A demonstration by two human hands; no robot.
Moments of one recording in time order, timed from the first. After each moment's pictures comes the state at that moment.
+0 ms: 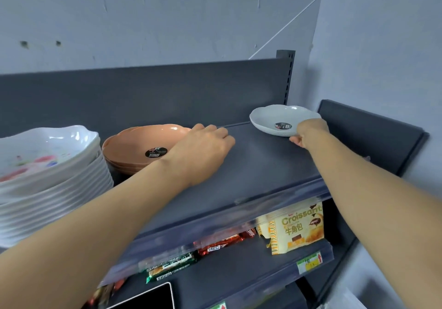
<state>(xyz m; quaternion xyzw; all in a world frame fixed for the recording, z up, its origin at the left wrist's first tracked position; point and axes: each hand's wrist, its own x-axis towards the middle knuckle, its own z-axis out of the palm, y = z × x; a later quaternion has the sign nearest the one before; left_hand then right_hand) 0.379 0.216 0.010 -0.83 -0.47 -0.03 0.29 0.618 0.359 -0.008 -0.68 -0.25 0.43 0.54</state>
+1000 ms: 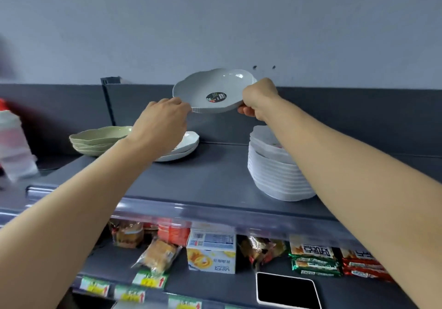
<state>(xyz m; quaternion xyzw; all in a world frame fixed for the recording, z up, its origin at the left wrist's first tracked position) 0.029 -0.025 0.073 -0.55 -0.77 -0.11 0.31 0.140 0.144 0.109 -0.42 -0.68 0.44 0.42</state>
